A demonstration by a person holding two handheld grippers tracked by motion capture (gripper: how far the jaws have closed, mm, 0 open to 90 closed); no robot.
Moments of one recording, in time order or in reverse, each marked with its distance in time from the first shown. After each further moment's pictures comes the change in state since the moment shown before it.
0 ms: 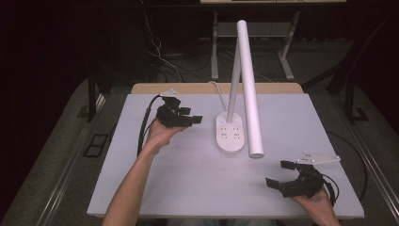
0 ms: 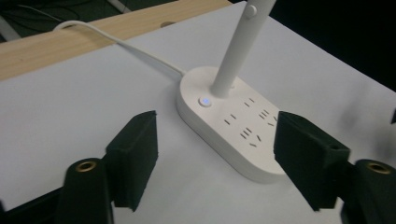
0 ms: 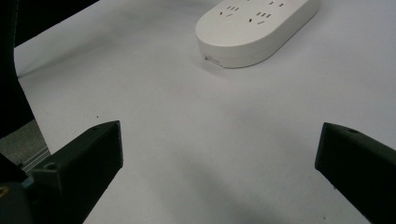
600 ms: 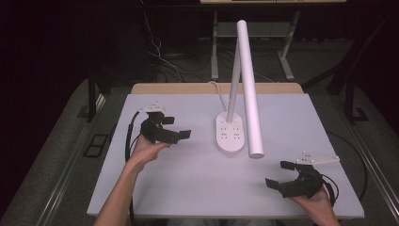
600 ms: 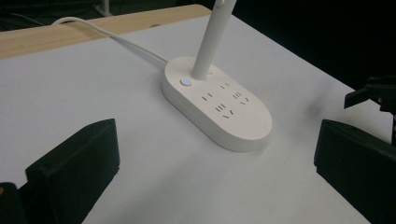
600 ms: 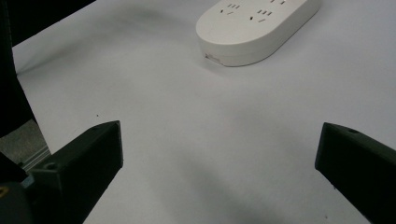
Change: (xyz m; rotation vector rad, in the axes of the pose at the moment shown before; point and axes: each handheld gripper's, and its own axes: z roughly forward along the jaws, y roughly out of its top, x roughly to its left) left arm -0.014 -0.040 -0.044 -0.073 -0.019 -0.018; right arm 0.000 -0.001 0.001 0.001 -0.003 -0.007
